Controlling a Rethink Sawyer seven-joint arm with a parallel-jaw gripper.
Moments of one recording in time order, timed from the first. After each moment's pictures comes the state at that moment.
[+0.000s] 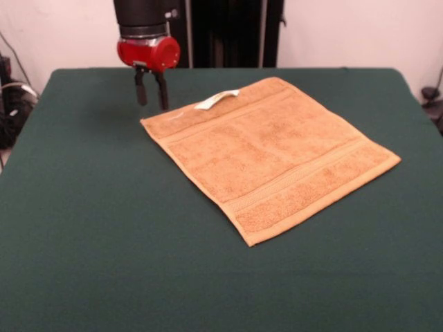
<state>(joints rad) -0.81 -0.62 0.25 2.03 -0.59 0.00 2.35</state>
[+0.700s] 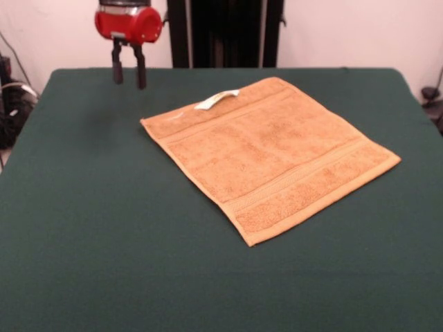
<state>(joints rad) -0.81 -0.79 0.26 2.07 -0.56 0.03 2.35</state>
